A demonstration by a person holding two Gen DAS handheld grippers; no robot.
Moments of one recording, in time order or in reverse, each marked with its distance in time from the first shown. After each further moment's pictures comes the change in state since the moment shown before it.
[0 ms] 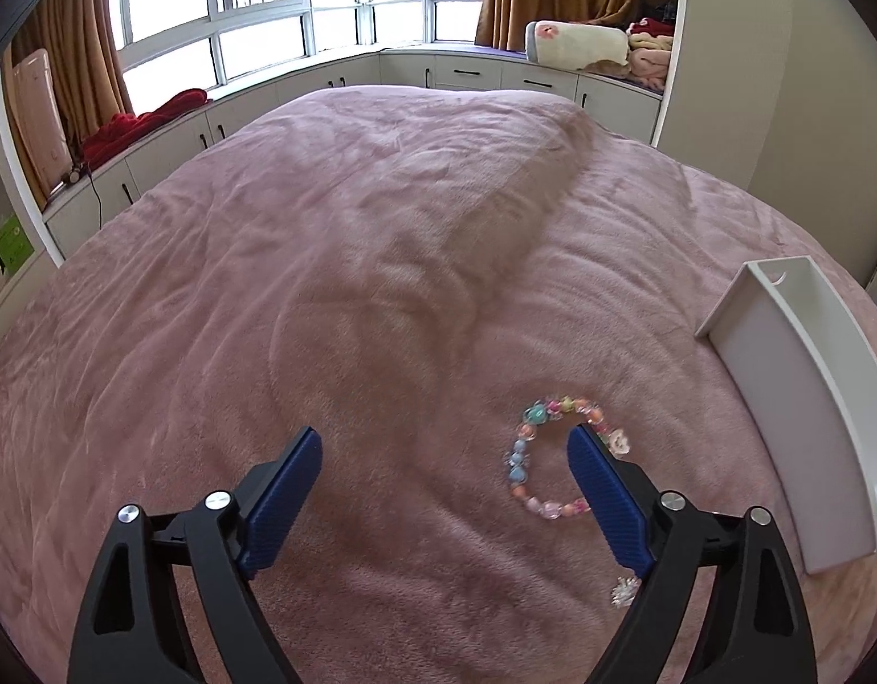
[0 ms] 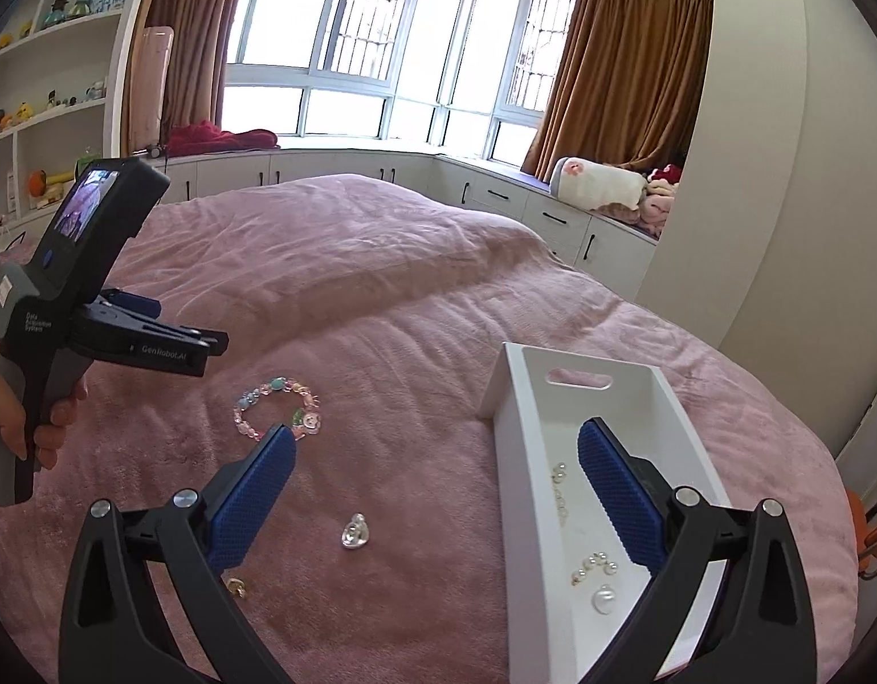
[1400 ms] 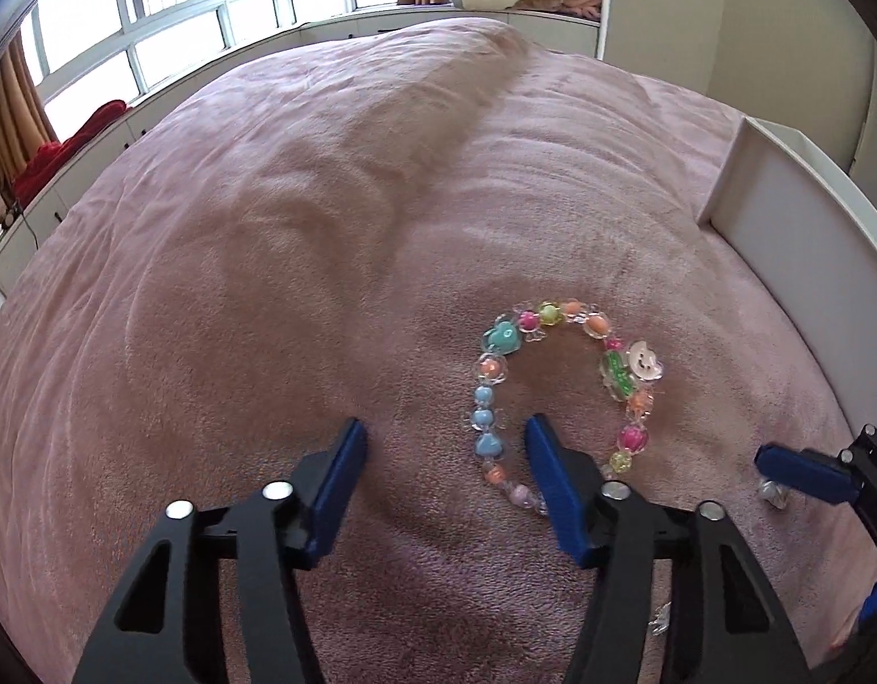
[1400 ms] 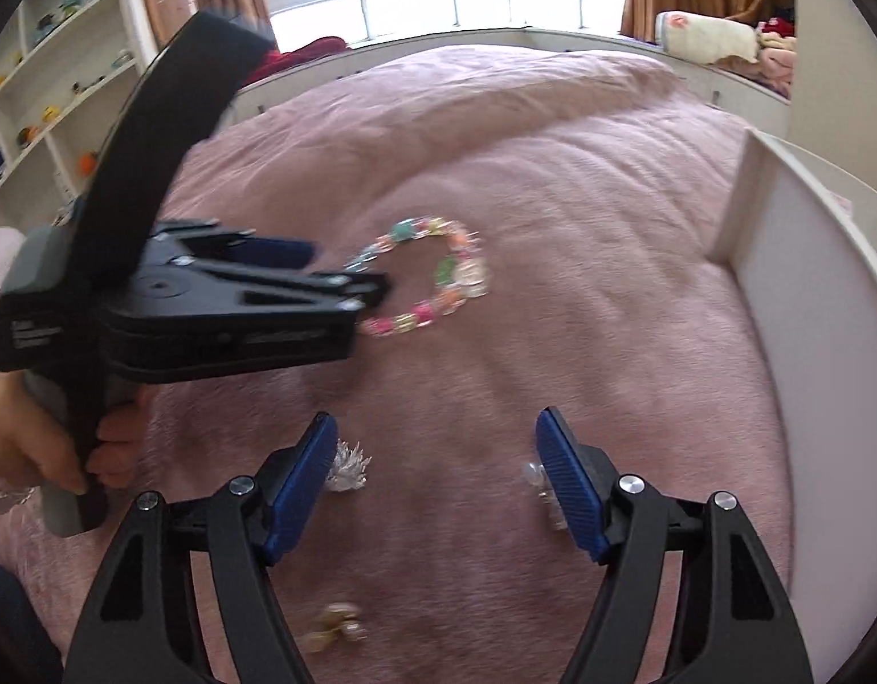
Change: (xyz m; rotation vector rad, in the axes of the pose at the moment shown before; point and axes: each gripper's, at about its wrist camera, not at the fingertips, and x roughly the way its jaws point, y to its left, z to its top) left arm 0.081 -0.033 -0.029 0.191 0.079 -0.069; right arm 0.119 0.067 -0.061 0.105 0.295 0.361
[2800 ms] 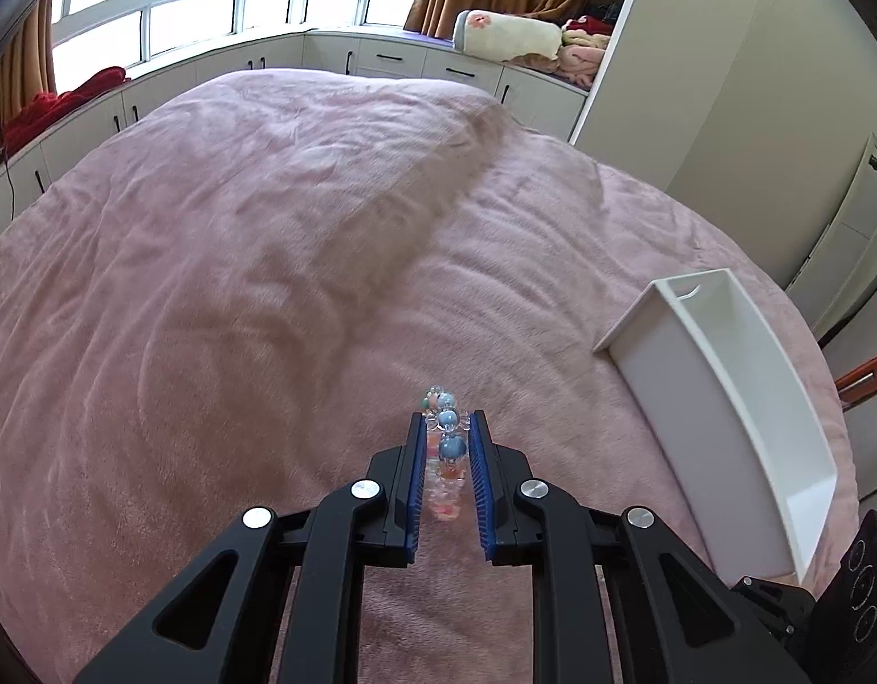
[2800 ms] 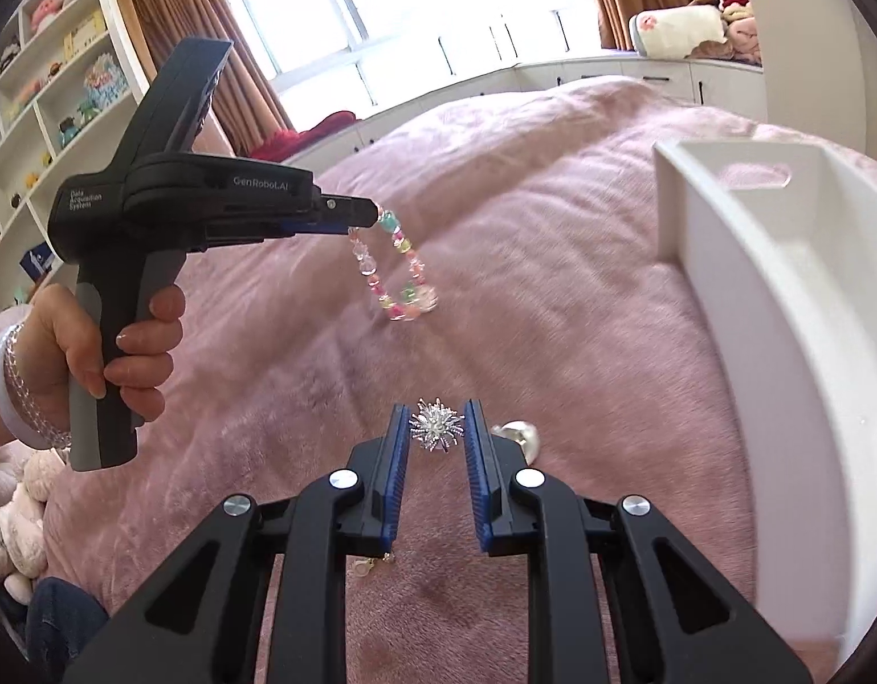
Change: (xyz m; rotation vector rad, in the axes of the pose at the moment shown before) left arm -0.077 0.004 0.056 -0.166 -0.073 -0.191; right arm -0.084 -0.050 -0.021 0.159 -0.153 0.152
